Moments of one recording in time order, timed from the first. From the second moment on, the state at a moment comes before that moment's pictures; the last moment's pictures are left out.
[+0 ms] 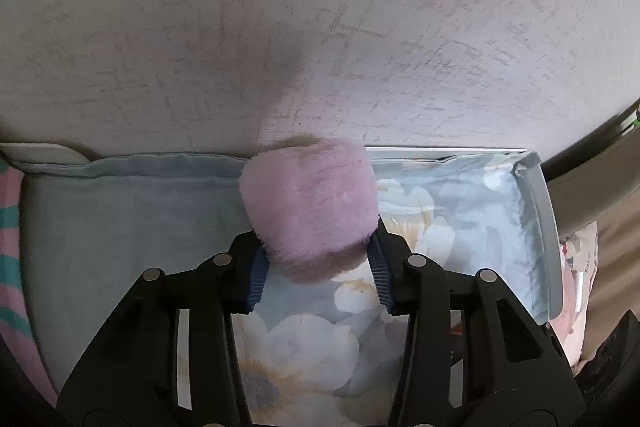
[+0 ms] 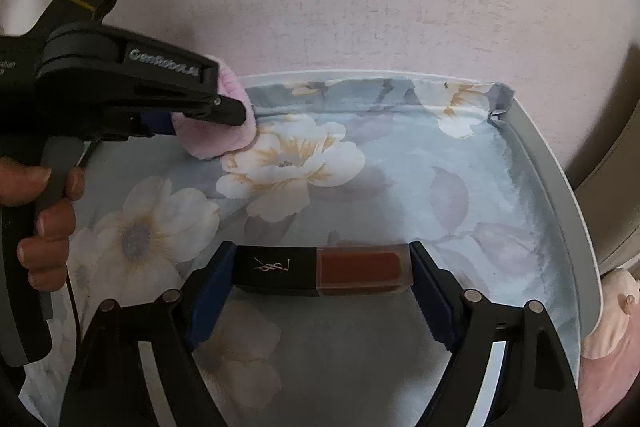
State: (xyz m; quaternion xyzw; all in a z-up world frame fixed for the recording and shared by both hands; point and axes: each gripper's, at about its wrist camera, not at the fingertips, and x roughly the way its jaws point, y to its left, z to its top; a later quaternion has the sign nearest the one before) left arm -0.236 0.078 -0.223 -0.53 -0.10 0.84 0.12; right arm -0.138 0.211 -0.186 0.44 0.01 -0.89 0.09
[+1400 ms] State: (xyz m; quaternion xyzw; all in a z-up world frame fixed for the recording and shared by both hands) left arm -0.033 -0.145 -0.043 -0.43 -0.17 0.88 -0.12; right arm -0.139 -0.051 -0.012 0.36 0.13 -0.83 0.42
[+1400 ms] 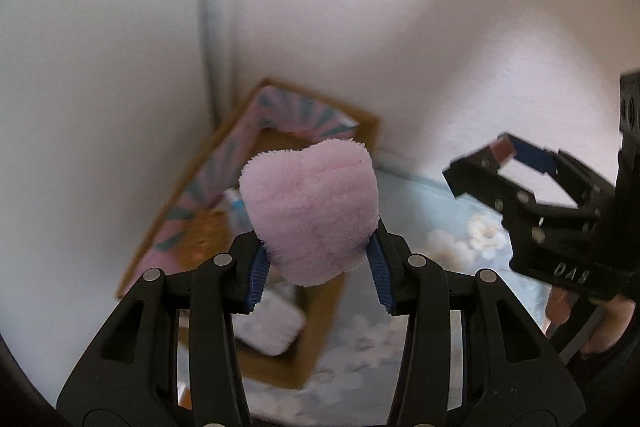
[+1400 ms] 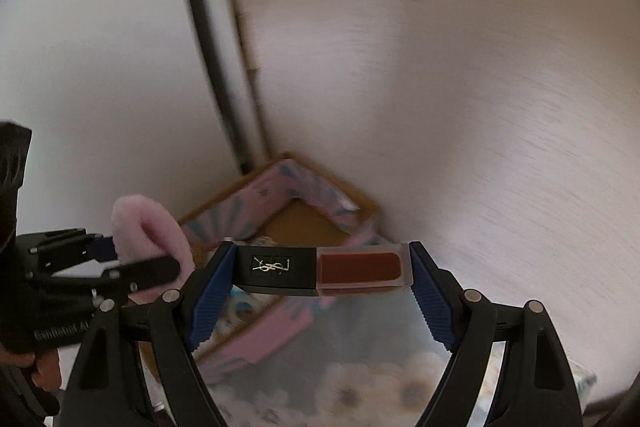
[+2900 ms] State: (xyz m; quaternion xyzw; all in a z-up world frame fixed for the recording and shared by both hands) left arm 0.011 -0.187 -0.091 -0.46 -0.15 0.87 -0.13; right arm -0.114 -0.137 -0.047 0.42 0.20 -0.78 0.41
